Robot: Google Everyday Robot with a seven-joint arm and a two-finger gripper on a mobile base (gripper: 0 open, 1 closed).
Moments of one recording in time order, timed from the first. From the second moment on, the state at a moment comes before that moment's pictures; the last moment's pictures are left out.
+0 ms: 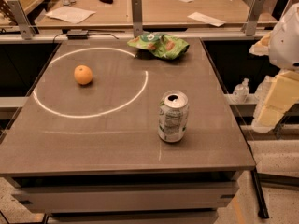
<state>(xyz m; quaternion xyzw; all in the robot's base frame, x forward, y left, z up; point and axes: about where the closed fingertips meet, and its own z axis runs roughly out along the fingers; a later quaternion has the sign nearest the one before) 0.438 -0.217 0.976 -0.60 0.78 -0.03 0.16</state>
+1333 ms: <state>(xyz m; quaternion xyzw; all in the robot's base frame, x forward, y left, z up) 0.444 -0.247 0.957 -0.55 0.77 0.11 0.30</state>
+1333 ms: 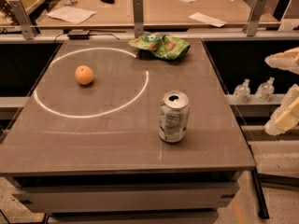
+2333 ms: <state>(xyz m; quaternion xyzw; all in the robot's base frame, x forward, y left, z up) 0.422 -0.188 0.942 -0.54 0.63 0.30 0.46</state>
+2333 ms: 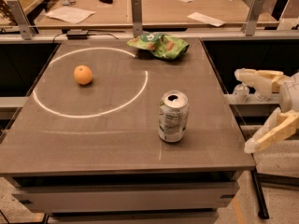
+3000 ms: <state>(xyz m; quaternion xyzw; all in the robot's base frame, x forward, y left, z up) 0.416 -0.141 0.912 -0.54 0.64 0.32 0.44</state>
